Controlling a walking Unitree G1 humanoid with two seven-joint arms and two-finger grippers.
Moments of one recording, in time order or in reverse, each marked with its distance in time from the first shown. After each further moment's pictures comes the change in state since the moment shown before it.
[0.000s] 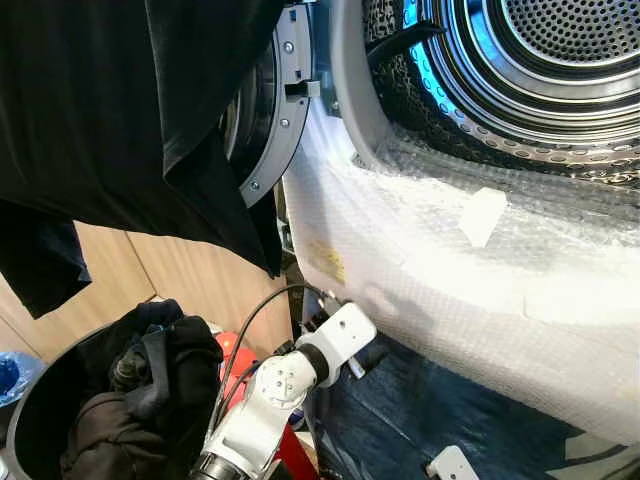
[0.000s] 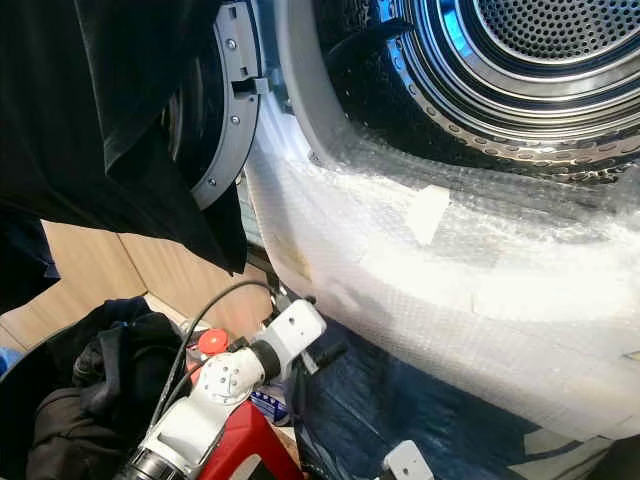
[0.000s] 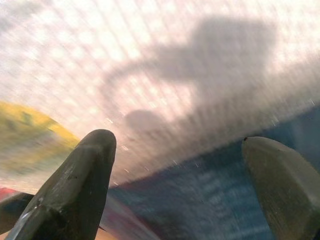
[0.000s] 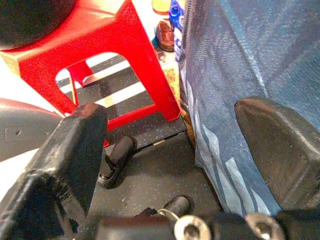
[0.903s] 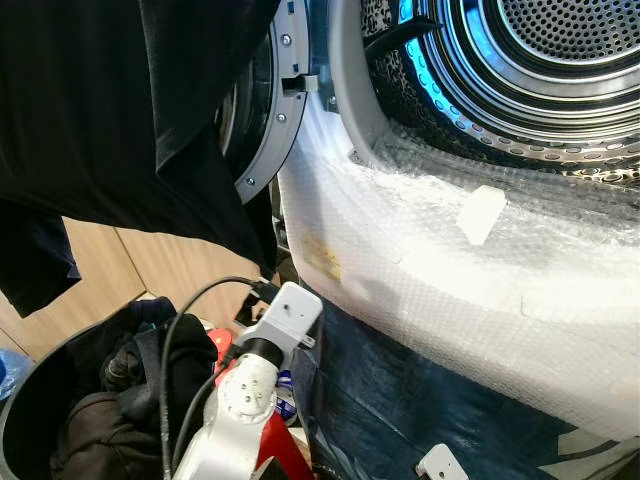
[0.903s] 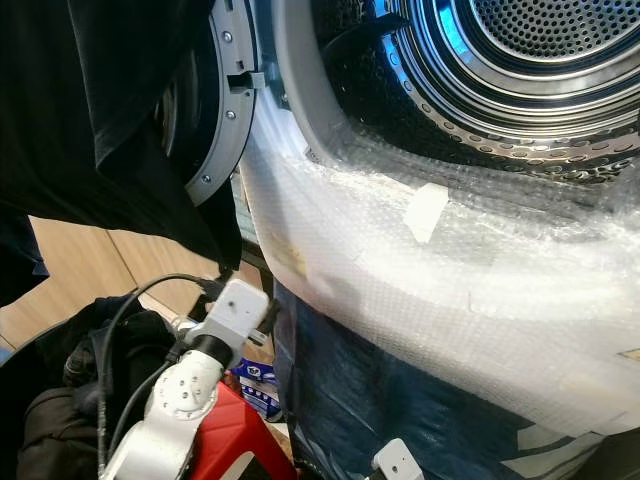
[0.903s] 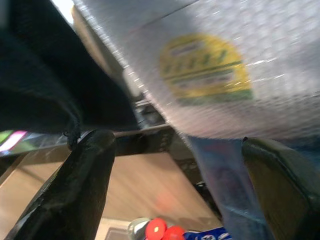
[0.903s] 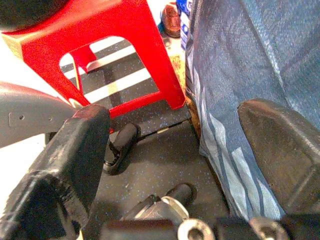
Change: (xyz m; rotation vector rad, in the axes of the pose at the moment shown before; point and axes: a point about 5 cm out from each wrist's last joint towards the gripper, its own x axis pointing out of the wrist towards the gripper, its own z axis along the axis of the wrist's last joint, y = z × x) left arm -0.061 0.041 -0.005 0.035 0.127 0.527; right arm 0.005 0.003 -0.001 -0.007 0.048 0.021
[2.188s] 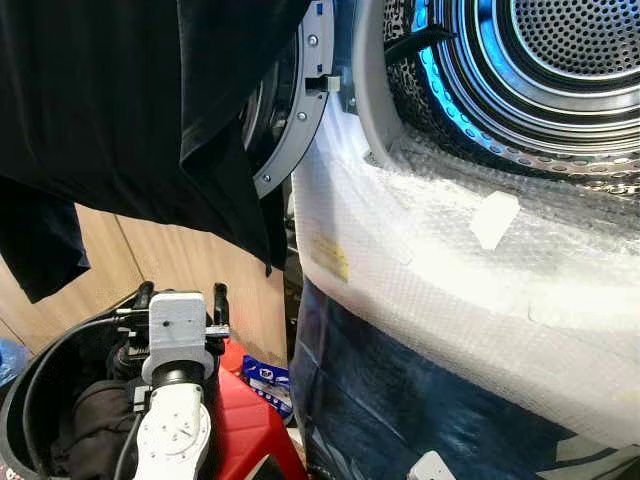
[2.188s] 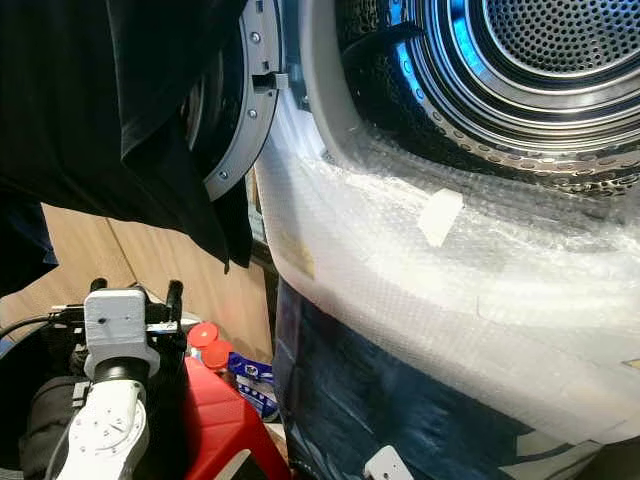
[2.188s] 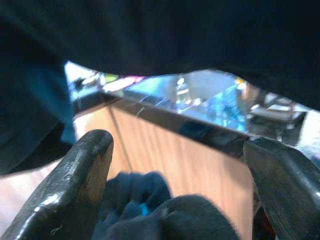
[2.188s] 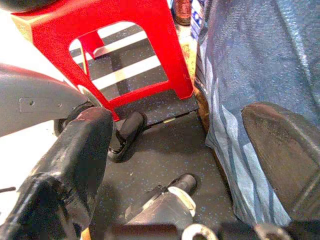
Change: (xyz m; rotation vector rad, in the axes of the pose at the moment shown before) left arm -0.043 0.065 -0.018 -0.297 0.012 0.502; right arm 0.006 0.010 -0.005 0.010 0.046 0.028
